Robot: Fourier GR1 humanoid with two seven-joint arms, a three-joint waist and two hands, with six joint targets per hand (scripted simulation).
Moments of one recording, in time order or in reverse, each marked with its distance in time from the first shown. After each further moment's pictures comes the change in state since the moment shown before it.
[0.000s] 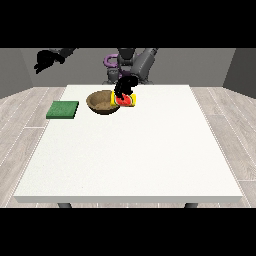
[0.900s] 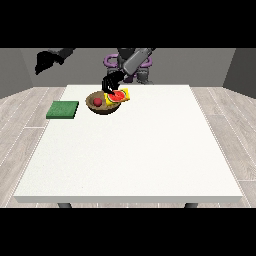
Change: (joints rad) left arm 0.011 -0.025 -0.302 -0.182 -0.345 -0.371 0.272; right arm -0.066 0.019 0.004 0.097 0.005 0.010 -0.049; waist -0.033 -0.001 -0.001
